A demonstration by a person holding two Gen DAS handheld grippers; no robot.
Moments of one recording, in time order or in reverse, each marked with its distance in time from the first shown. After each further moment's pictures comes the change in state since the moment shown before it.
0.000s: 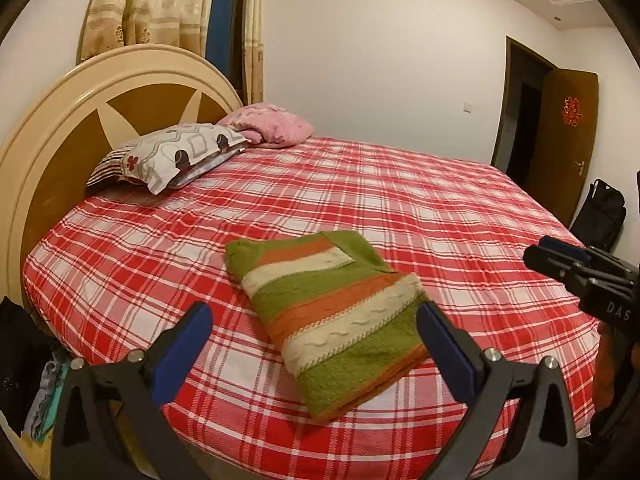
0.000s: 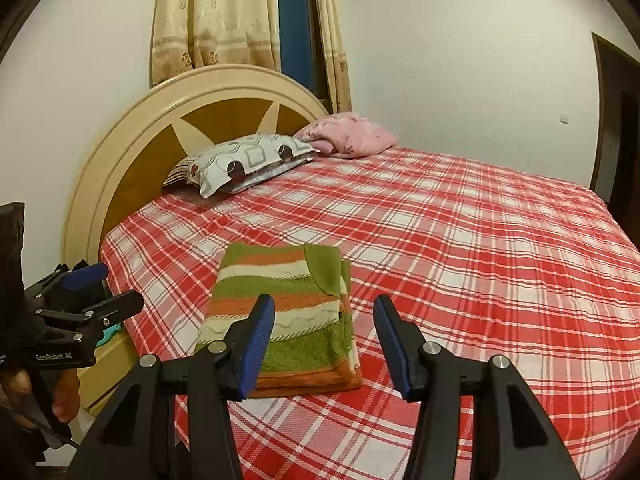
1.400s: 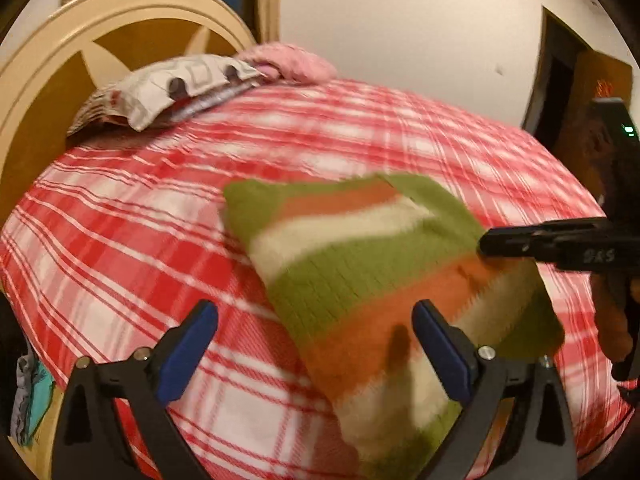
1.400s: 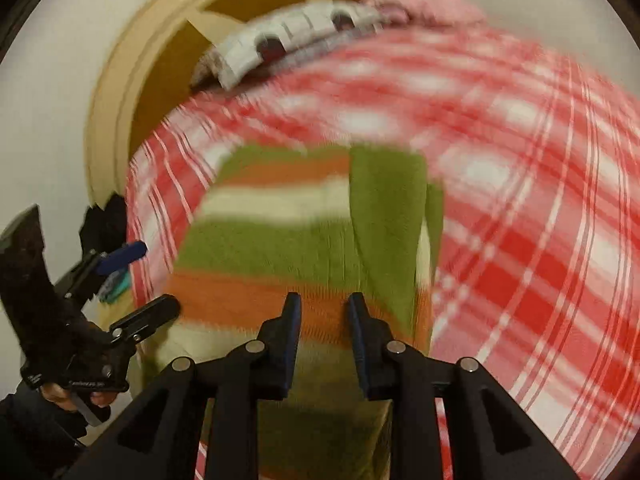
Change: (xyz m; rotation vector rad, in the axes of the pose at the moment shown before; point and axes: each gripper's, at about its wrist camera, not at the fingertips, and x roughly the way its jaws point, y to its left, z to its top) left arm 0.147 0.042 -0.009 -0.051 0.193 0.070; right arm 0.241 0.001 0.015 -0.012 0.436 0.348
